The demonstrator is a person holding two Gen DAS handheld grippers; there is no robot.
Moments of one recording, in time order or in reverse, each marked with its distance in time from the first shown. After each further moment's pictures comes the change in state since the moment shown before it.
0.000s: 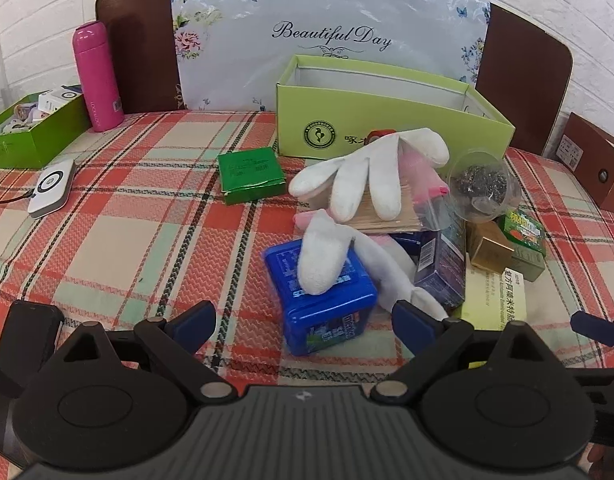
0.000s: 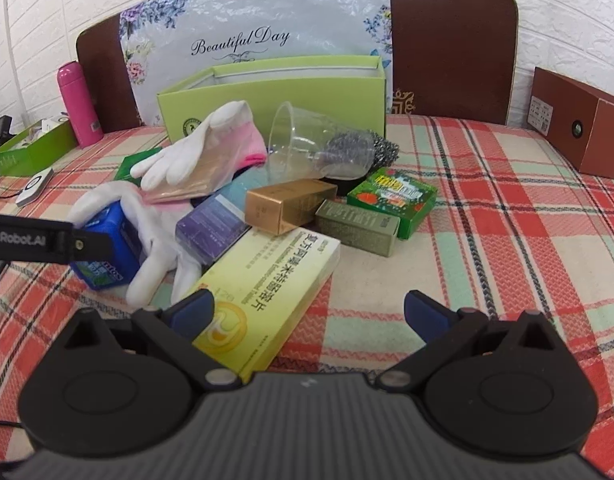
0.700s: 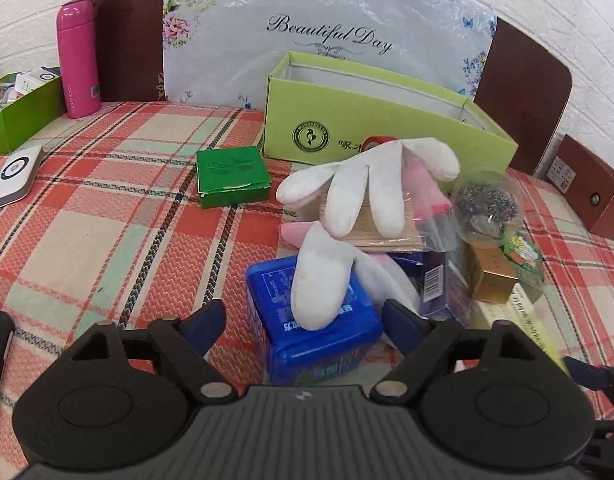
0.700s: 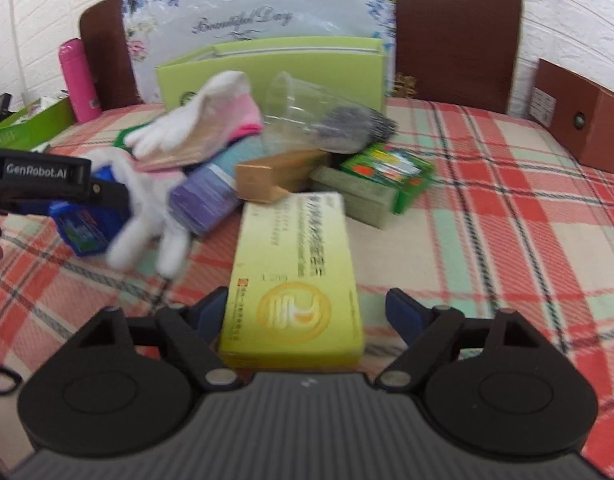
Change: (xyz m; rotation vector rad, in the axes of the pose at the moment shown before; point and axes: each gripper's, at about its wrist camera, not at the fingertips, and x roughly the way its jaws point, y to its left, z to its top) left arm 0.039 0.004 0.007 -0.049 -0.008 -0.092; right arm 0.003 -0.010 -0.018 -0.031 0.032 -0.032
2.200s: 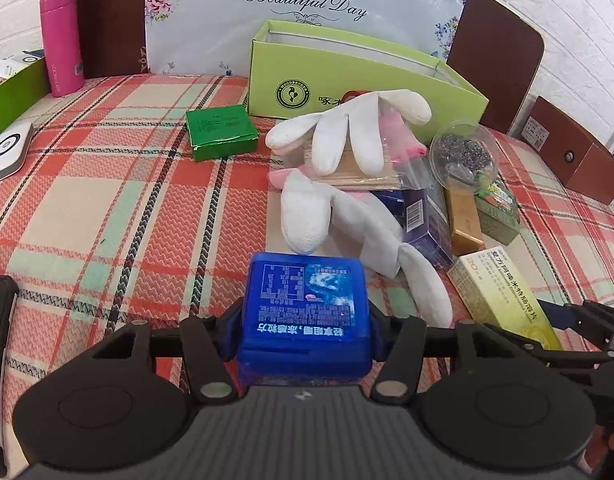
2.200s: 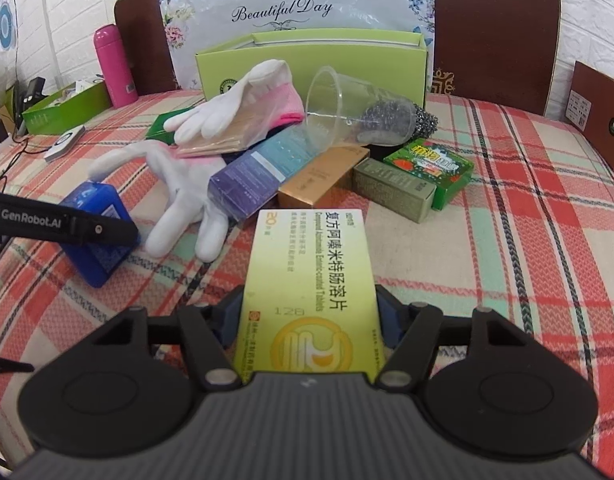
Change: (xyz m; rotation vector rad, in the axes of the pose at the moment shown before) left arm -0.024 0.004 -0.025 0.052 0.085 -0.071; right arm -0.001 0.009 0.000 -0.054 0.027 0.127
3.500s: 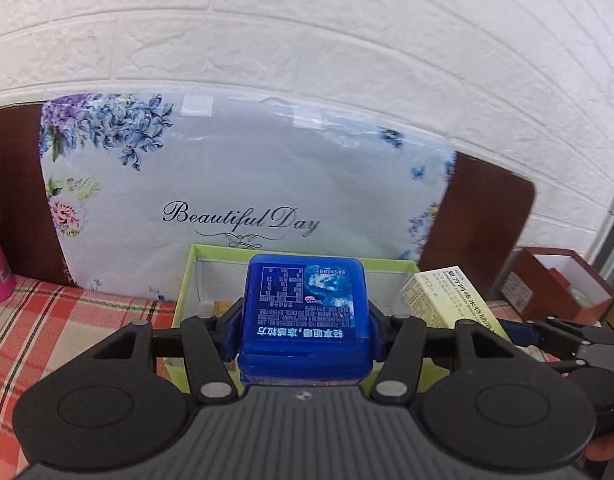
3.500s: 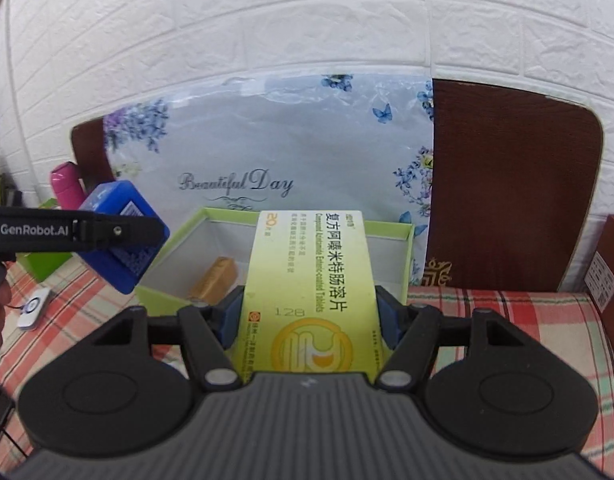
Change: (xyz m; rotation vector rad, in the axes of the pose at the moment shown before) left arm 0.032 -0.038 0.224 0.051 -0.275 -0.081; right arm 0.057 -0.061 0.219 0.019 -0.187 0.020
